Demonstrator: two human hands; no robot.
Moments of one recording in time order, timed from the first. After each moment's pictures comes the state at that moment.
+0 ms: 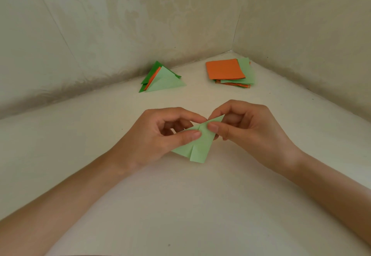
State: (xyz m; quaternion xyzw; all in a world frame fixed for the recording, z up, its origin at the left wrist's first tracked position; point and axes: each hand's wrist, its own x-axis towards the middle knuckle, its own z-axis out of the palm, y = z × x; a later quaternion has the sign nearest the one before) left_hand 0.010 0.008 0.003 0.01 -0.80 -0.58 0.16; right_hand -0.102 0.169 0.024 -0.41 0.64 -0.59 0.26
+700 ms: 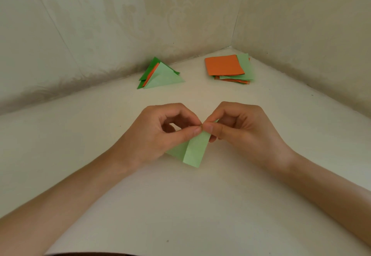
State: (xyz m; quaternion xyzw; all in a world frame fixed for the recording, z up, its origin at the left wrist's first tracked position) left_hand 0.008 0.011 0.004 0.02 -0.82 -0.54 0.17; right_hand -0.102 0.167 0.013 -0.44 0.67 -0.56 0.23
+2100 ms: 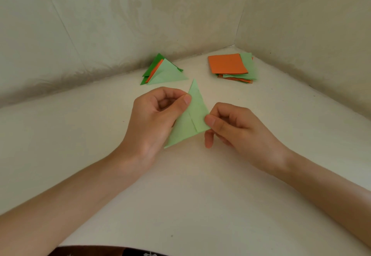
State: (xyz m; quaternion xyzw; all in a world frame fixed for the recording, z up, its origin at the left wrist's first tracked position) left_hand 0.002 0.028 0.014 0.20 -0.64 -0.67 0.30; right_hand -0.094 0.161 0.015 -0.45 0.71 -0.49 0.24
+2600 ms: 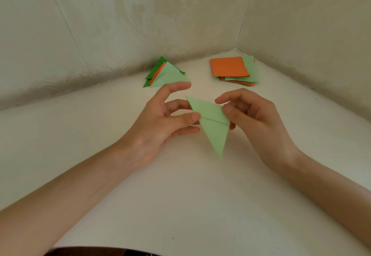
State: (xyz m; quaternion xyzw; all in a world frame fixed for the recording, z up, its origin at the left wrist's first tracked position) left_hand 0.002 0.015 0.012 0.13 -0.60 -0.77 0.16; right_hand -0.108 0.161 0.012 -0.41 0.66 -0.61 0.16
